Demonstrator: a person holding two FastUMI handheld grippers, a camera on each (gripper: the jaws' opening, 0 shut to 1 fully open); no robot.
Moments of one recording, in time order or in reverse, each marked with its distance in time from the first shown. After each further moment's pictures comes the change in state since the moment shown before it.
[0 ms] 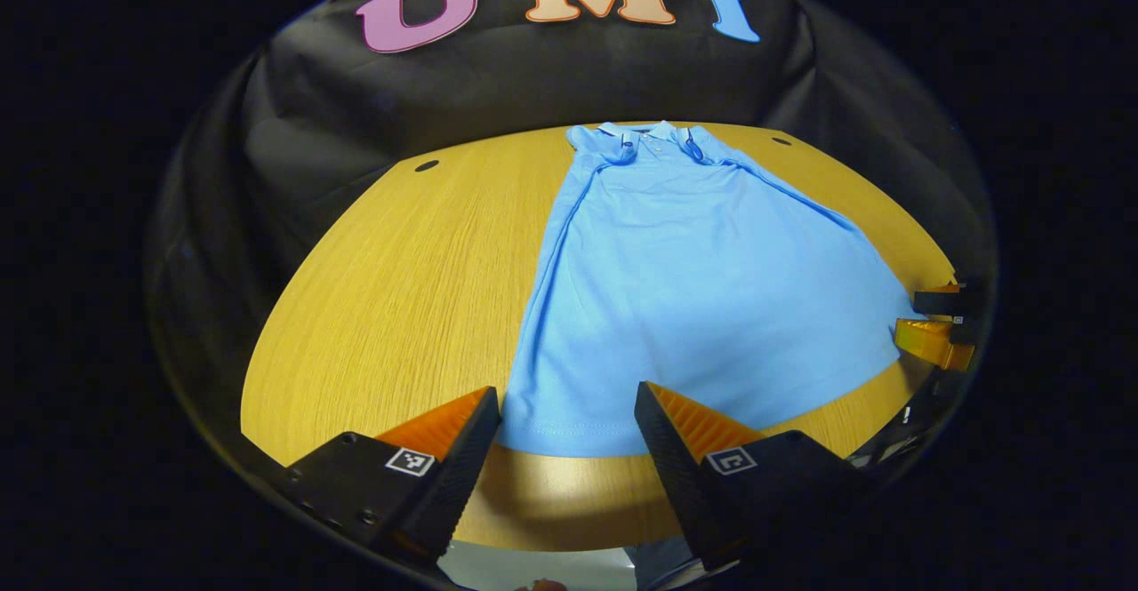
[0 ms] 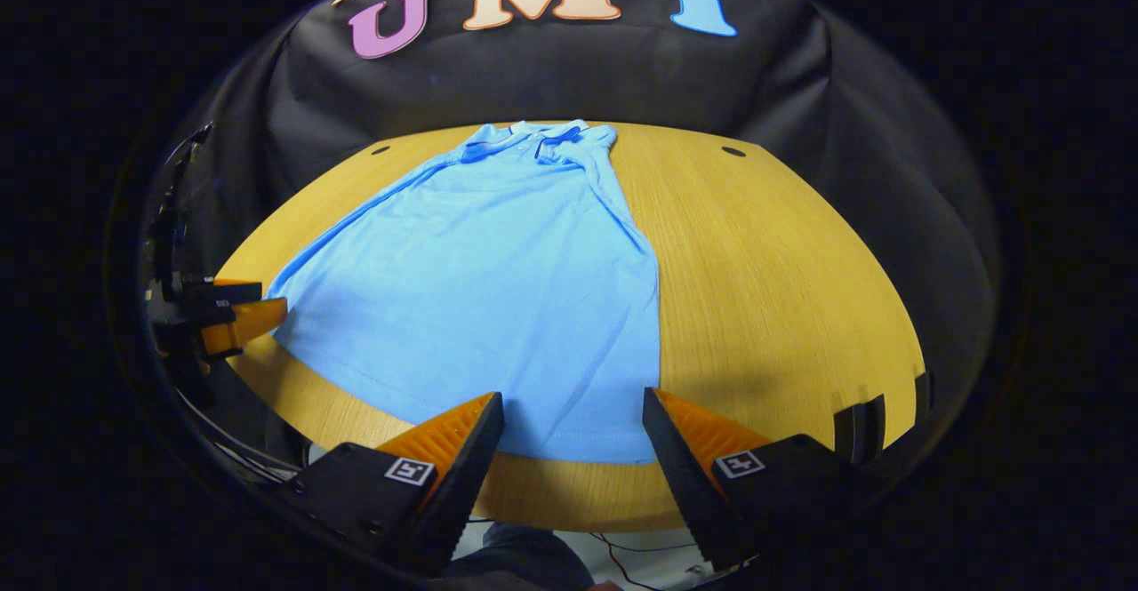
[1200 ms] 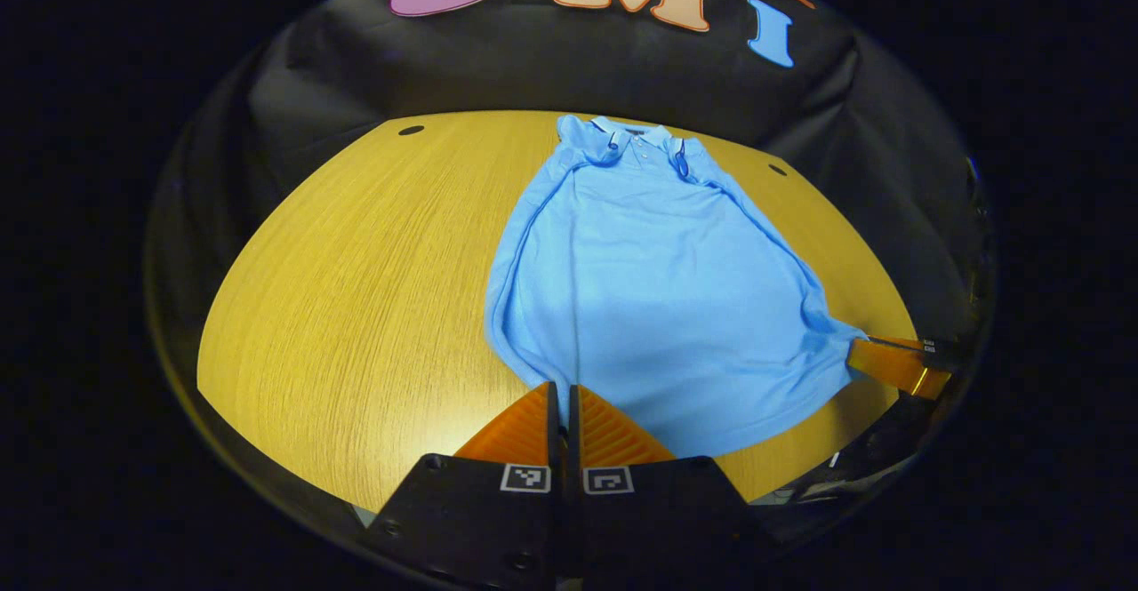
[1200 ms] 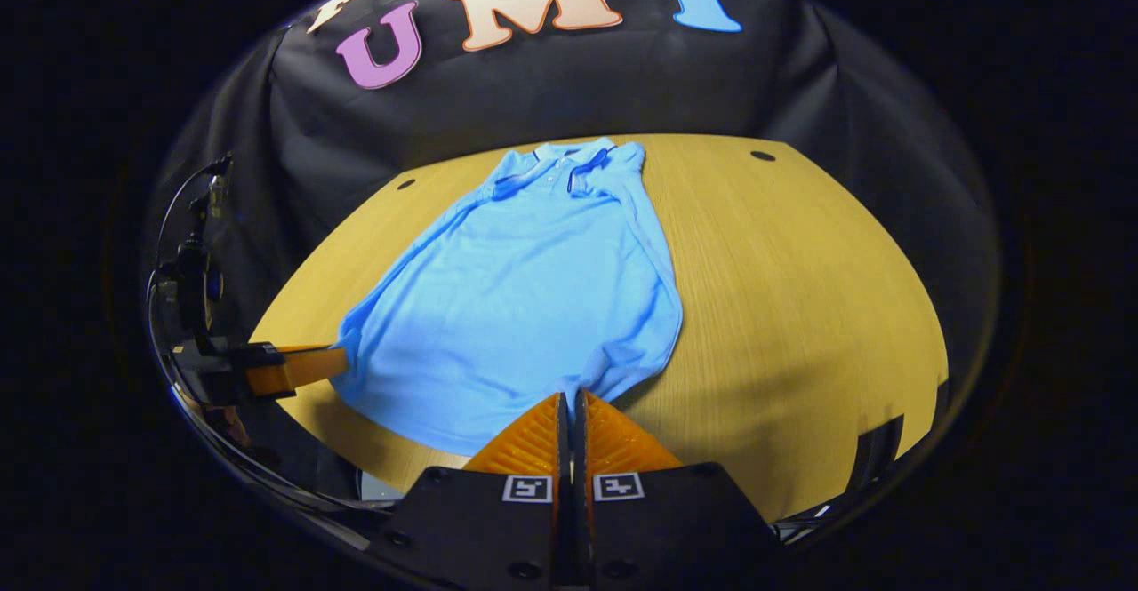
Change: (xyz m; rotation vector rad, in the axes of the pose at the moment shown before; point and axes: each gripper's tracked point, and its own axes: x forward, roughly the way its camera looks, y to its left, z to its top) left arm -0.004 -0.045 0.039 -0.223 0.060 -0.106; right arm -0.009 0.038 0.073 0.094 -0.050 0.148
